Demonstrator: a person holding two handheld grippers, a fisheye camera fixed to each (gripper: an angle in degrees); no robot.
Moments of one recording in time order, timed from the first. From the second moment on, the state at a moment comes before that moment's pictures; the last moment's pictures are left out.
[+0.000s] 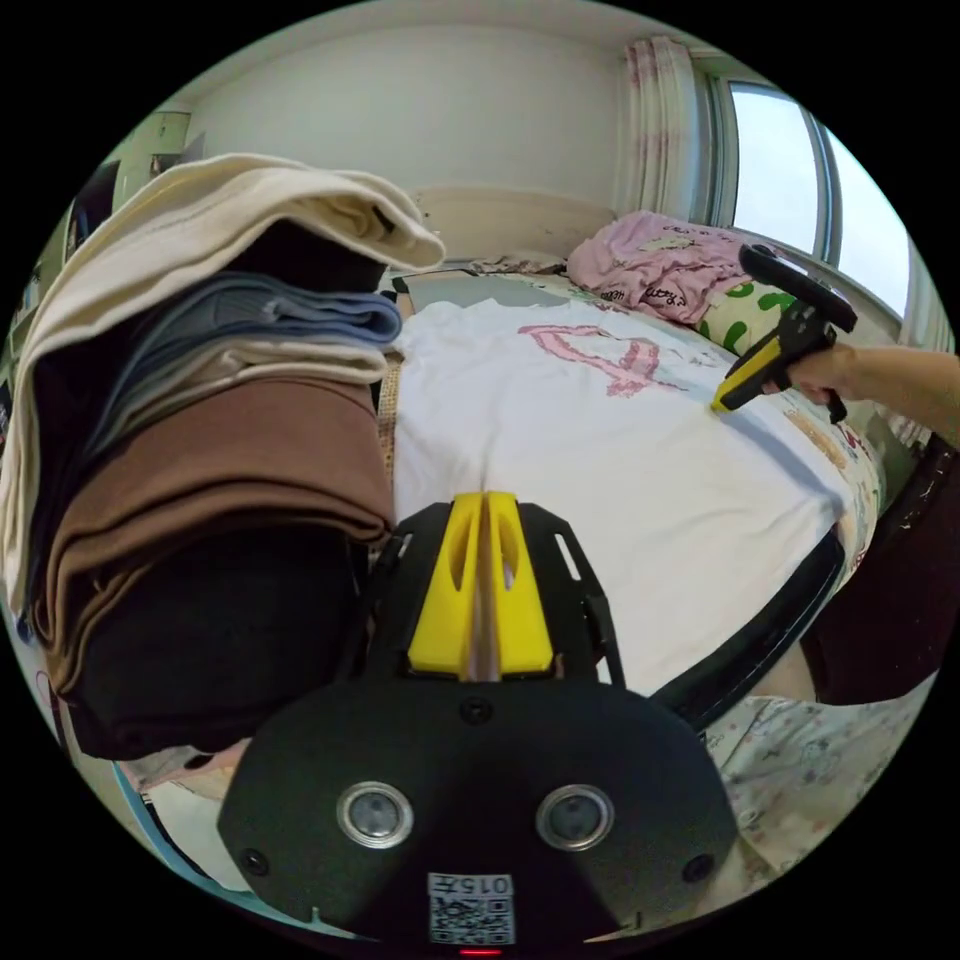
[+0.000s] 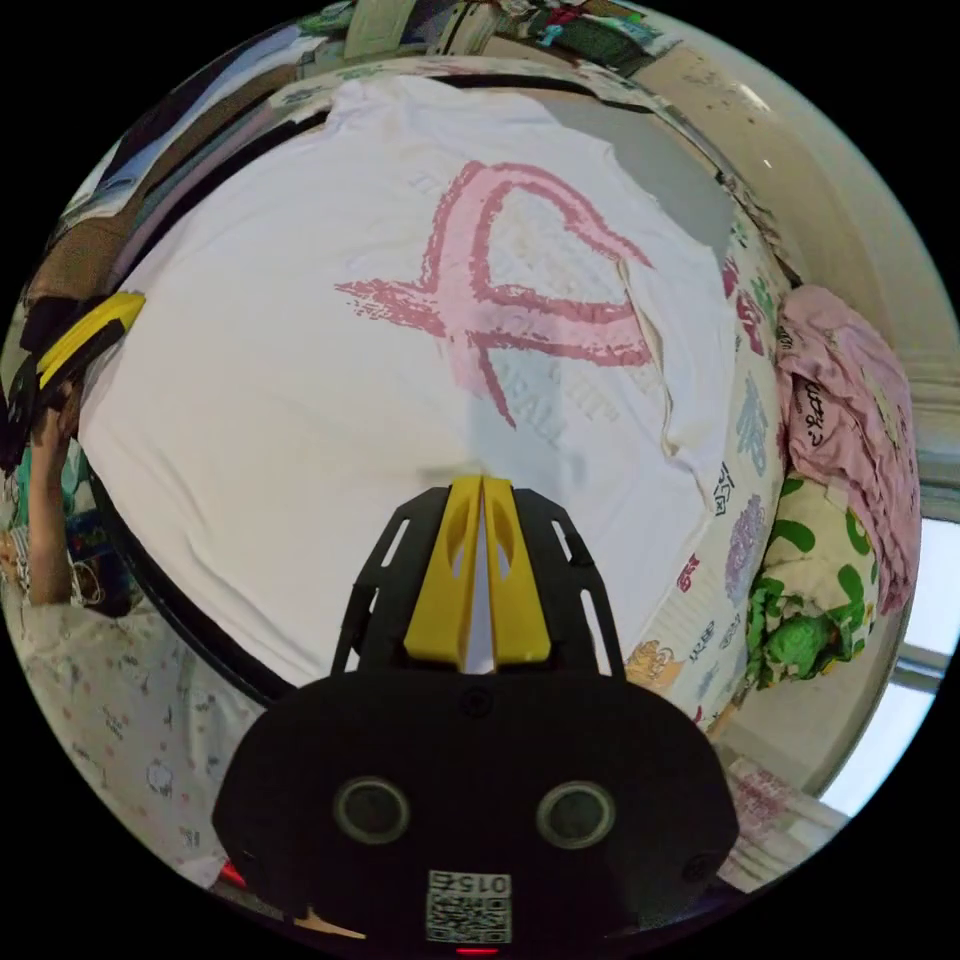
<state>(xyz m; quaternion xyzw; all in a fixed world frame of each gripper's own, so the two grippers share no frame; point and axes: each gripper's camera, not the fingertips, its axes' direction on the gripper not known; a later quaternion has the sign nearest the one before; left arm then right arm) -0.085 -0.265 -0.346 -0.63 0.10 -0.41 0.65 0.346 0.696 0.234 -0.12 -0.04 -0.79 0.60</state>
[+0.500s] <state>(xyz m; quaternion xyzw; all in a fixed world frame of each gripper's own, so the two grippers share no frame) -0.123 -0.267 -0.315 -0.64 0.09 -0.39 0.66 0.373 0.616 0.134 -0.09 -0.13 -0.75 0.64</state>
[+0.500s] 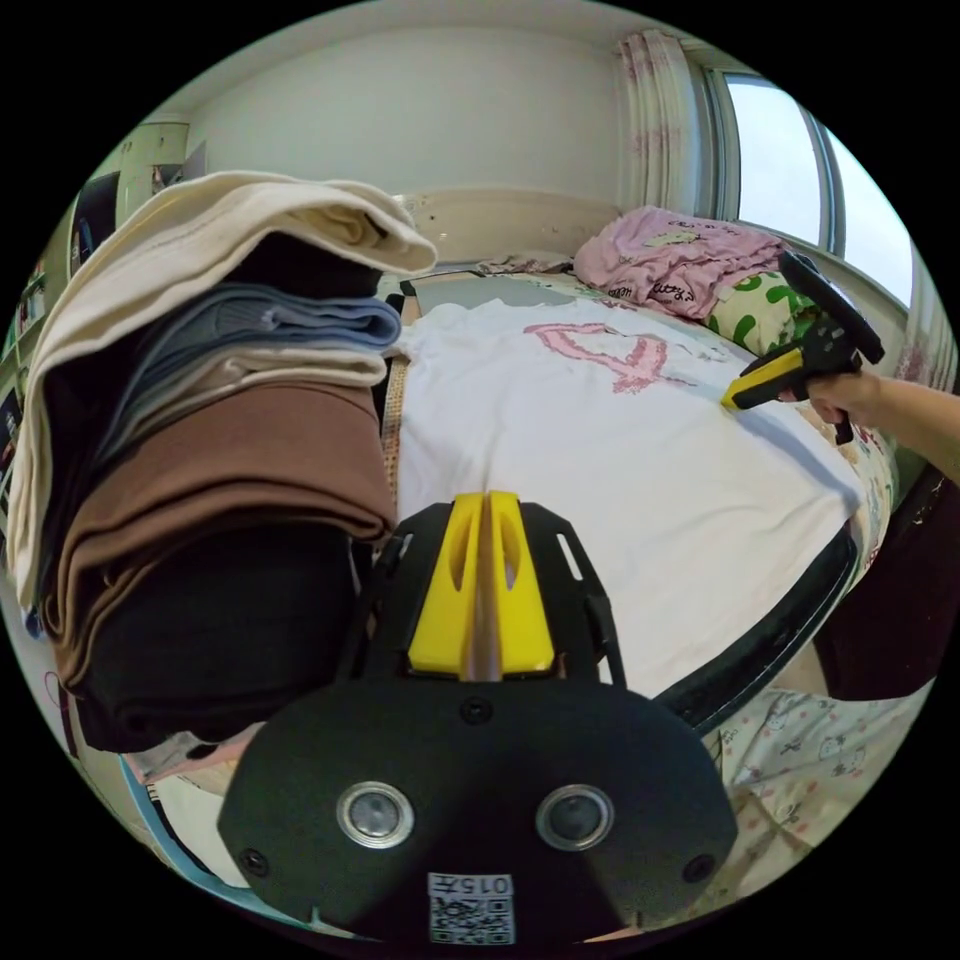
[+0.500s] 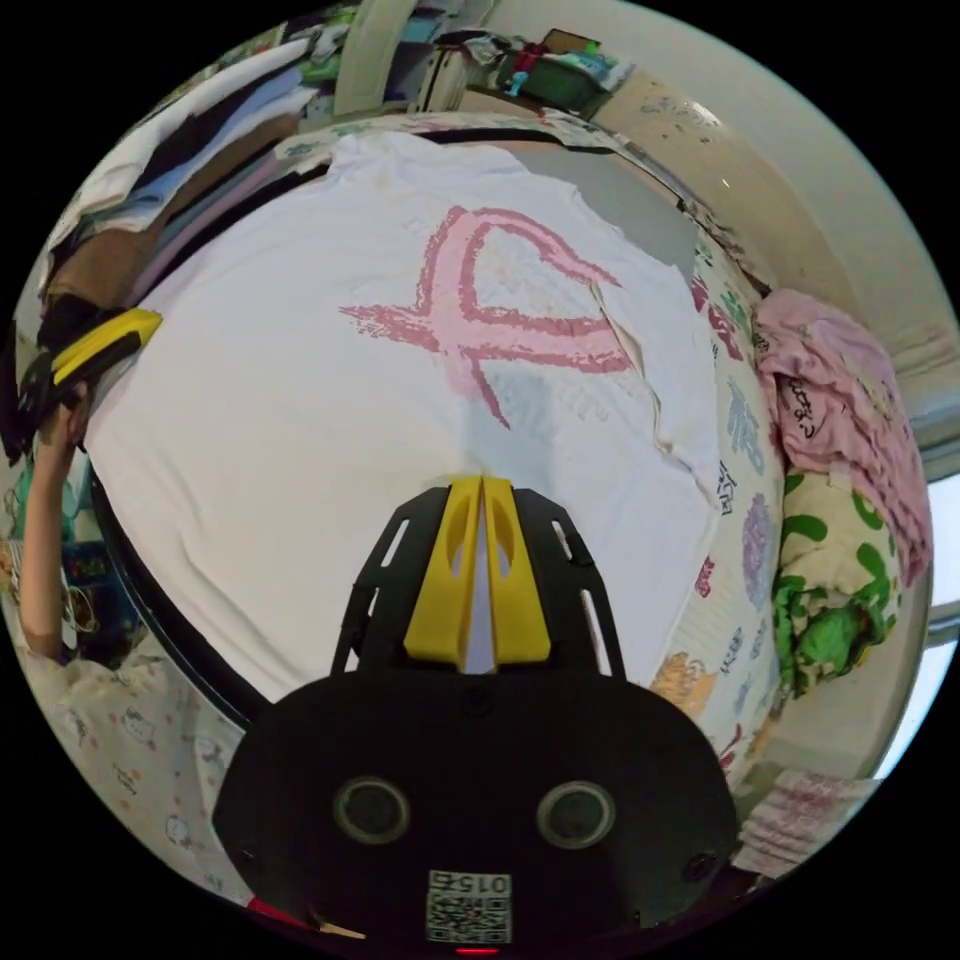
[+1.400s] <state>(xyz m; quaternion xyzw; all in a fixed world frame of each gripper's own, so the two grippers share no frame) -0.175 -0.257 -0.290 -0.65 0.06 -0.35 0.67 0.550 0.399 0.078 -0.03 -0.45 -0.49 0.74</state>
